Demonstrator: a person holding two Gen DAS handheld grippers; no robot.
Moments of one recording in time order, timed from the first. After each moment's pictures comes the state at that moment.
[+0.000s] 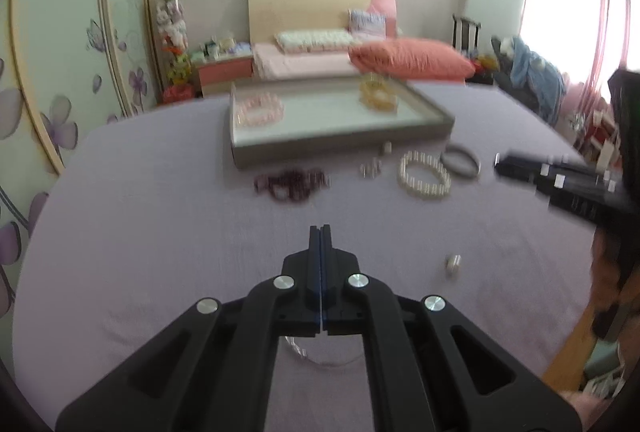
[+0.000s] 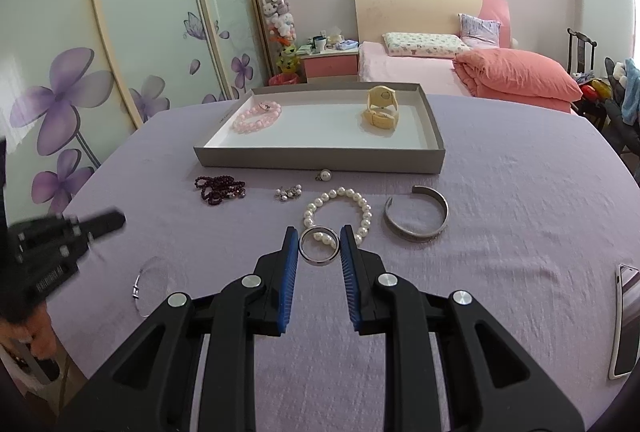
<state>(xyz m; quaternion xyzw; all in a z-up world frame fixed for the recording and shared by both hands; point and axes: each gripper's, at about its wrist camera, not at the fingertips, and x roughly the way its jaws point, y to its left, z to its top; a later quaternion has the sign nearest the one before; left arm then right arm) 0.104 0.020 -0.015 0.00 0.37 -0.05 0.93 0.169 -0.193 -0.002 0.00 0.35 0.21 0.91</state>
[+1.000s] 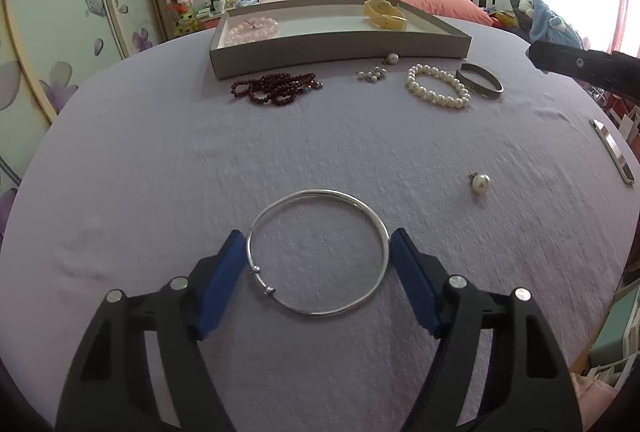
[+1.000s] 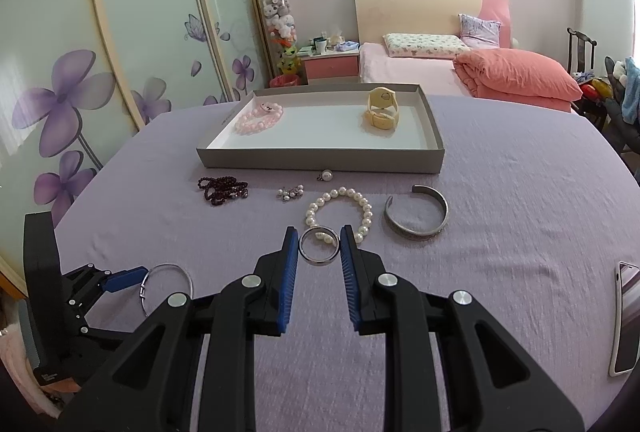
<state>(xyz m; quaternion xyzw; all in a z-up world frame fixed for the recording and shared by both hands) 0.101 -0.001 -0.078 0.02 0.44 -0.02 0.90 0.163 -0.194 0.002 0.01 0.35 0.21 0.91</state>
